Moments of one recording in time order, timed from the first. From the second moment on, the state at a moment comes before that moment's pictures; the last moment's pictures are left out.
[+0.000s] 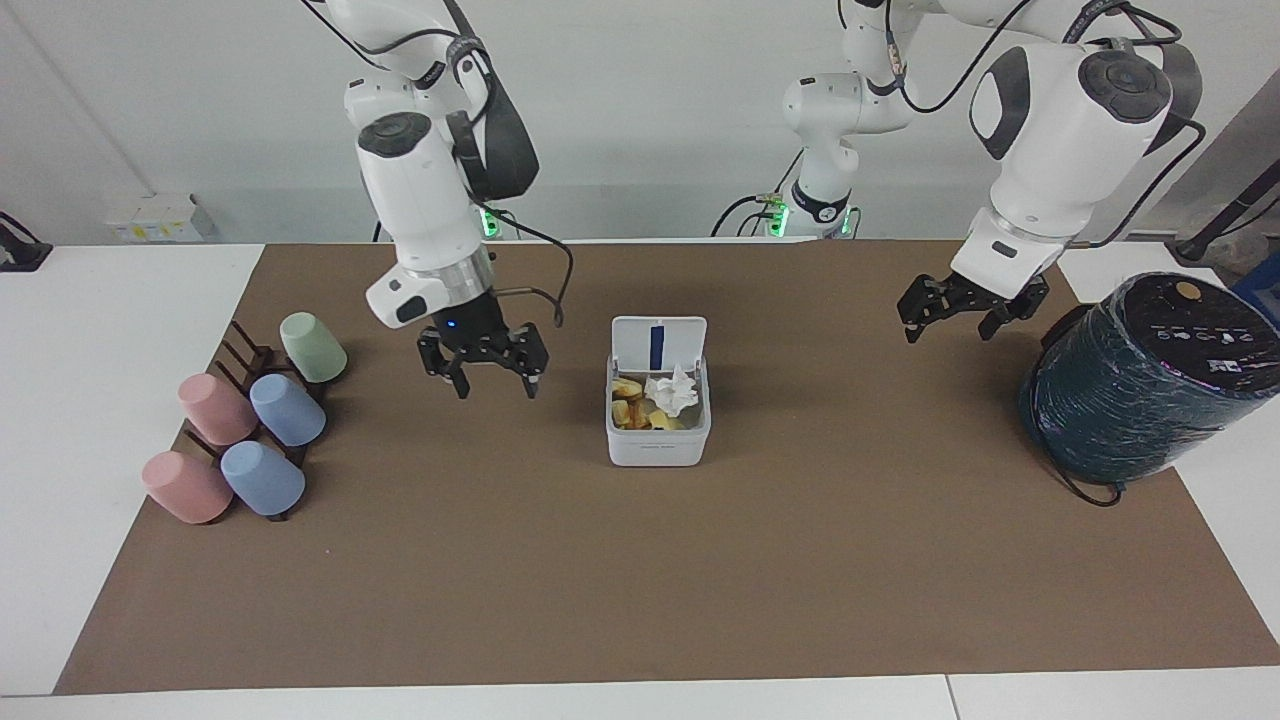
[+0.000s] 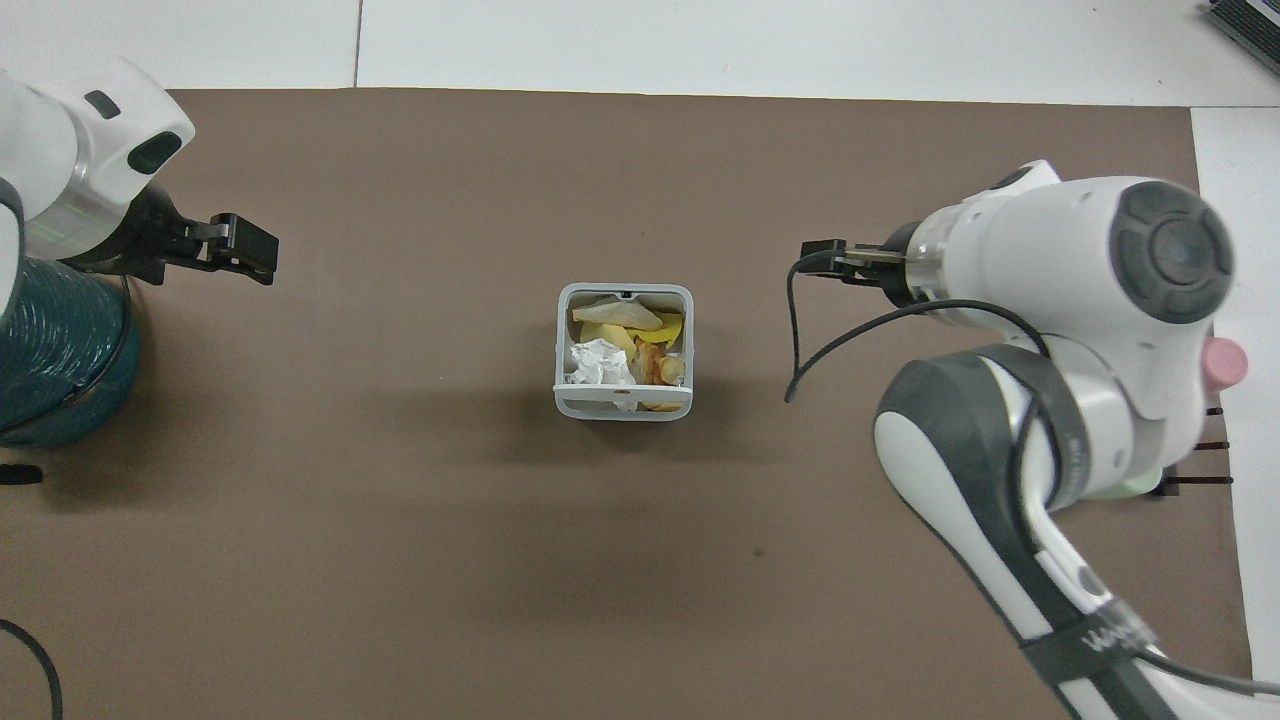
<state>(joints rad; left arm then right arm) -0.04 0.17 -0.13 -1.49 0.04 1.64 -0.11 0.13 0.07 0.11 -1.85 0.06 2.18 0.36</state>
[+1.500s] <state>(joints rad) -0.04 0.17 -0.13 -1.49 0.04 1.65 -0.11 0.05 -0.04 0.11 -1.74 -0.02 1.73 0.17</state>
